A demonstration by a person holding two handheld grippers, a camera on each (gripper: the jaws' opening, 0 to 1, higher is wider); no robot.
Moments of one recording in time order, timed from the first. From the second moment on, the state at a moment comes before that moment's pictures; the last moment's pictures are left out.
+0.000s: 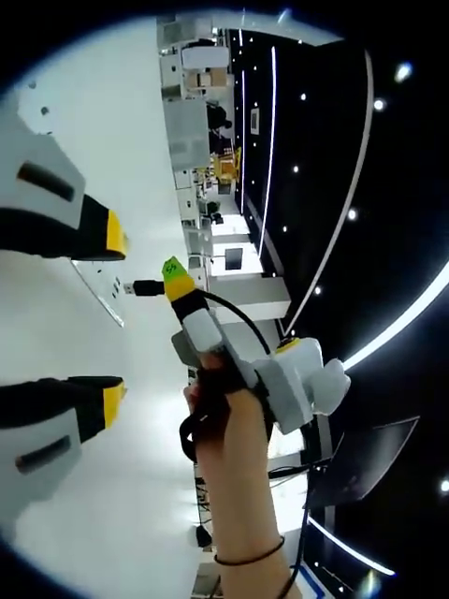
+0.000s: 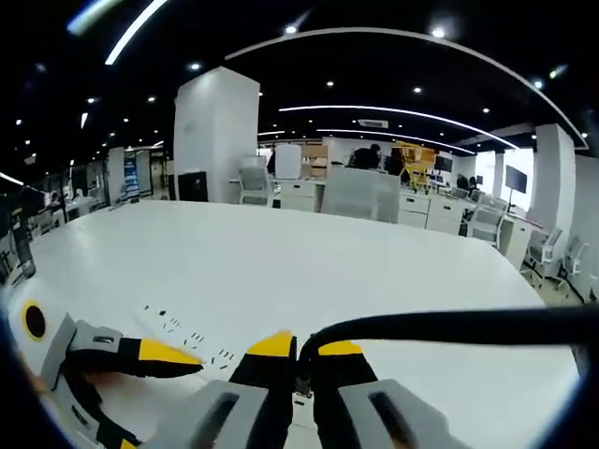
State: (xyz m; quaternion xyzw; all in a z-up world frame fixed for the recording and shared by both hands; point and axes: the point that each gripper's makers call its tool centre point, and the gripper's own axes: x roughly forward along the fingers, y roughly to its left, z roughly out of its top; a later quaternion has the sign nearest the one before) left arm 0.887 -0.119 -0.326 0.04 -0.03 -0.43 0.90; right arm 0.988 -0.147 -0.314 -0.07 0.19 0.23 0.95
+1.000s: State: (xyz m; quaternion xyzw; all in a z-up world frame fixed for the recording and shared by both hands) left arm 0.889 -0.120 -0.328 0.03 -0.03 -0.43 0.90; right arm 0.988 -0.148 -0.332 -0.09 0.20 0.24 0.94
